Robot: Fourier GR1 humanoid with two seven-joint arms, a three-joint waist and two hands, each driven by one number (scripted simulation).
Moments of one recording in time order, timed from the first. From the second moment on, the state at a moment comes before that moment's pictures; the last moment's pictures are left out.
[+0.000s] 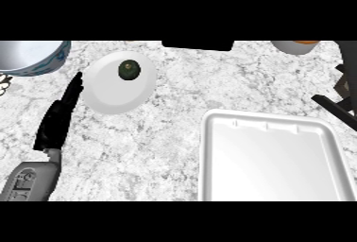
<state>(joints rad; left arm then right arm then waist) -0.22 0.28 -0.01 -1.44 -0.15 0.09 0.07 -1.26 -0.44 0.01 -1.06 0.98 -0.01 1.11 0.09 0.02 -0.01</state>
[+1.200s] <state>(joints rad) -0.21 0.27 0.01 -1.44 -0.16 0.10 0.08 -1.65 -0.69 -0.01 -0.33 1.22 0.02 0.87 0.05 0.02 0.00</state>
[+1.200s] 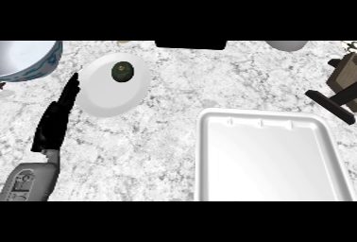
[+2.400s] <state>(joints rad) -0.19 0.27 0.04 -1.44 -0.16 0.08 0.07 -1.55 -0.88 -0.18 -0.16 1.11 0.02 0.65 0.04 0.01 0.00</state>
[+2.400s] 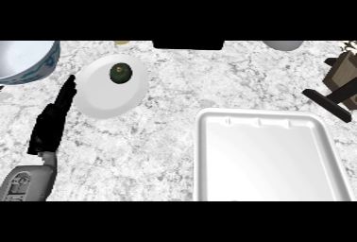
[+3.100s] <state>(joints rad) -0.18 0.27 0.05 -1.46 -0.16 0.07 0.08 -1.44 -0.88 -0.31 -0.28 0.99 -0.22 0.63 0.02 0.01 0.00</state>
